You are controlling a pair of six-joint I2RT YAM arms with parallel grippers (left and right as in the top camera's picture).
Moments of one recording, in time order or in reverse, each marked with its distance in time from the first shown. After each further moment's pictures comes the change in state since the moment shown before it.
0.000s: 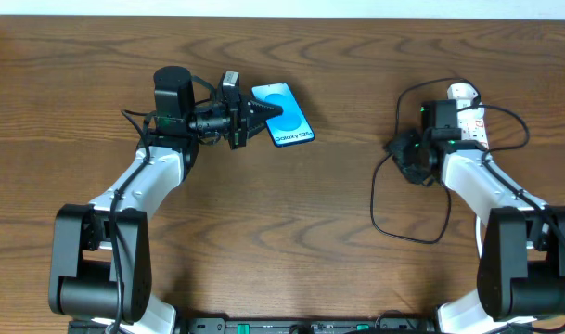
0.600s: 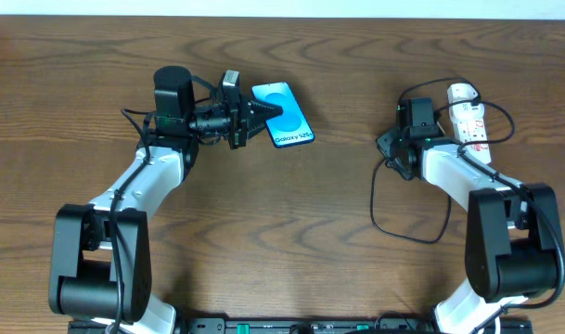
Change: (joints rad) left arm 0.000 0.000 0.000 0.000 0.002 0.029; right arm 0.086 0.106 0.028 0.117 0.177 0.106
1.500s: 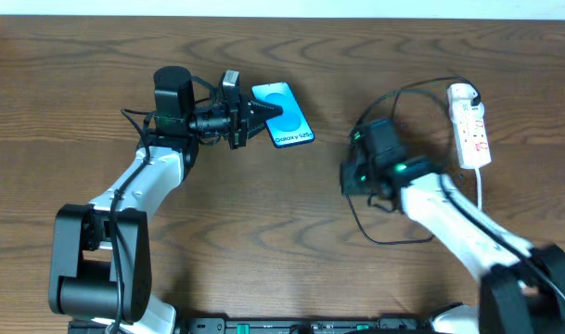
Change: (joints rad) left arm 0.000 0.000 0.000 0.000 -0.001 0.000; right arm 0.280 -0.282 -0.066 -0.263 -0.083 -0.705
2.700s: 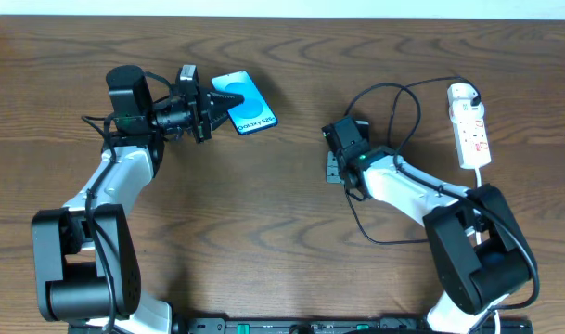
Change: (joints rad) left arm 0.188 0.000 0.000 0.000 0.077 0.000; right arm 0.083 0.296 0.093 0.159 0.298 0.187
